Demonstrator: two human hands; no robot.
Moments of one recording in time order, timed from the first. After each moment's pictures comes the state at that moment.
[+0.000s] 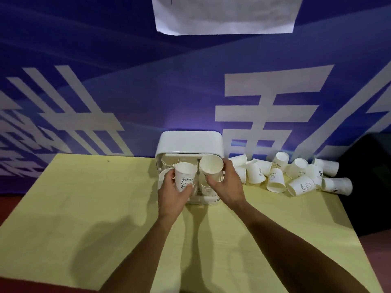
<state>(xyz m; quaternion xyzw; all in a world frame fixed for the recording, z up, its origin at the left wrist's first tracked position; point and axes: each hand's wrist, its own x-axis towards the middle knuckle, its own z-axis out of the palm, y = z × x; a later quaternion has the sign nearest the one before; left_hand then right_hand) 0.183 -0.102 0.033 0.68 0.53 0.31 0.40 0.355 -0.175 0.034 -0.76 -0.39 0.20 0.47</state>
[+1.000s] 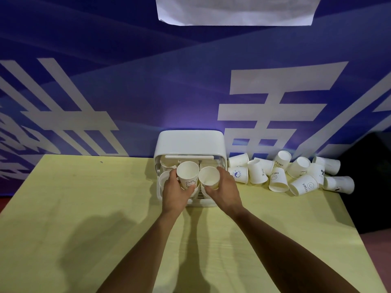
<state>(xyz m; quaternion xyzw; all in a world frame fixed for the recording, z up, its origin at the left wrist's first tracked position) 0.198 -0.062 0.008 0.72 0.54 0.23 0.37 0.345 -0.151 -0.010 -0.82 -0.41 0.17 0.36</state>
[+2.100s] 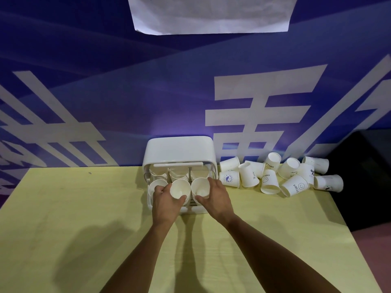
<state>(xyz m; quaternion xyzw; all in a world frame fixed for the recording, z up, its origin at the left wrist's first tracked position) 0.201 -0.062 -0.003 0.75 0.57 0.14 0.29 0.348 -0.154 -0.011 -0.85 -0.41 0.20 0.28</state>
